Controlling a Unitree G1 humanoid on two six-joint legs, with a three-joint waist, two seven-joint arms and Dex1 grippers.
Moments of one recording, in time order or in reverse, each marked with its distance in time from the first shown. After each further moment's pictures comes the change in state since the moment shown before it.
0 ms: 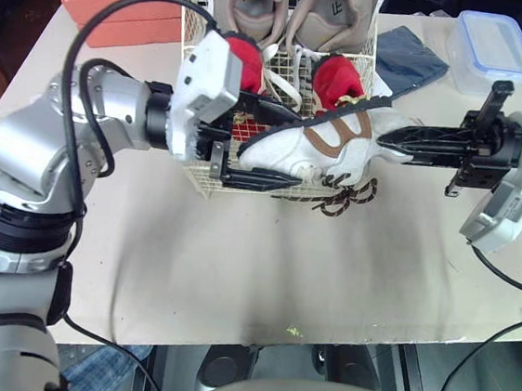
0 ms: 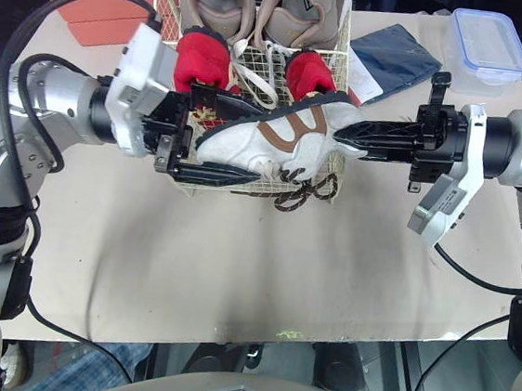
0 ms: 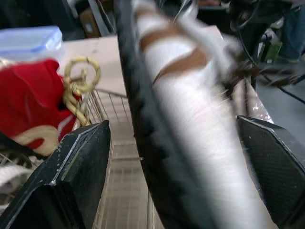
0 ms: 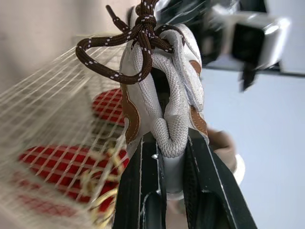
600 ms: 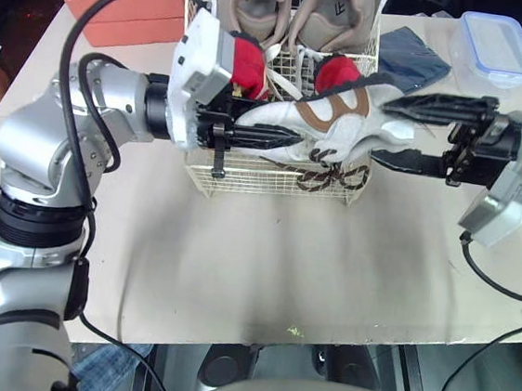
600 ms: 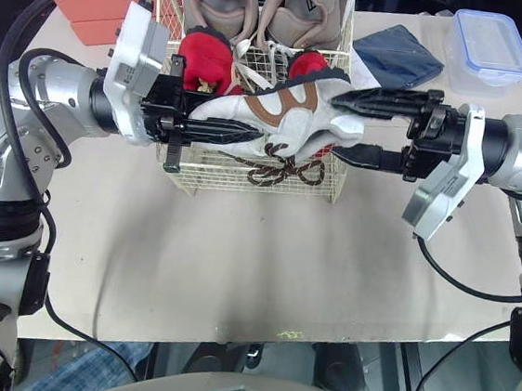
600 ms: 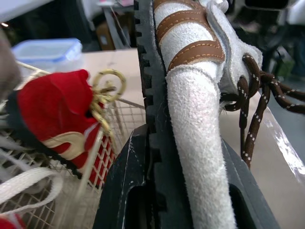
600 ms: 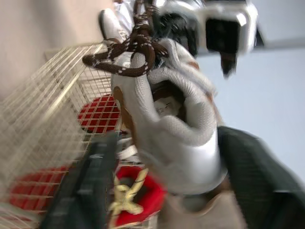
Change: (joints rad) left arm 0.012 -0.106 0.093 0.034 -0.007 0.020 0.027; right arm 0.125 -0.034 0.016 -0.113 0.158 0.376 -0.087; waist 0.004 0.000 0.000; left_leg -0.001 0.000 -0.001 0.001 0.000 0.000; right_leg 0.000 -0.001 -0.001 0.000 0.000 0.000
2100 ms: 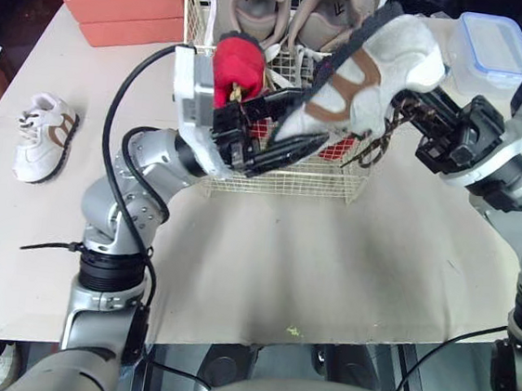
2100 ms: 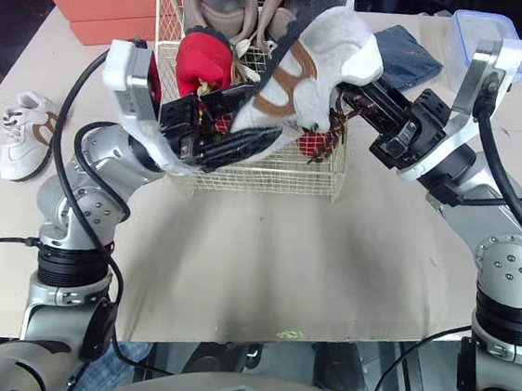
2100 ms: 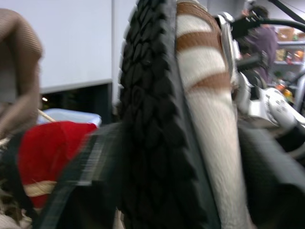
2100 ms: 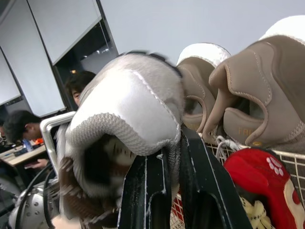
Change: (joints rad) left arm 0.236 -0.283 0.067 -0.063 -0.105 -0.188 0.164; right arm 0.178 0.320 -0.257 -0.527 0.991 1.353 -0.674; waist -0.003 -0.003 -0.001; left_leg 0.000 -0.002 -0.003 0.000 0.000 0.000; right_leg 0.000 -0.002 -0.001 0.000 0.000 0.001
